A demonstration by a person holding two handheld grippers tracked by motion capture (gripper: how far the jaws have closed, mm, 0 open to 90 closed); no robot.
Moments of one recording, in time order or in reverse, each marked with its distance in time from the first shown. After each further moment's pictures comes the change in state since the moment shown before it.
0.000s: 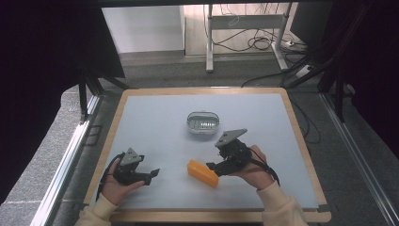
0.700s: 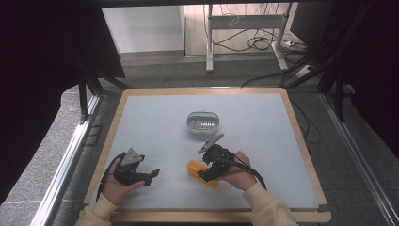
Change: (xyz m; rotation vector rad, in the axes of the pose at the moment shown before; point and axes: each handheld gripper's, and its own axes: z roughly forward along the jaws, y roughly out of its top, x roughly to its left) left arm -0.001 0.000 0.002 0.006 0.002 0.007; right arm 0.015 0.004 0.053 0.160 0.057 -0.012
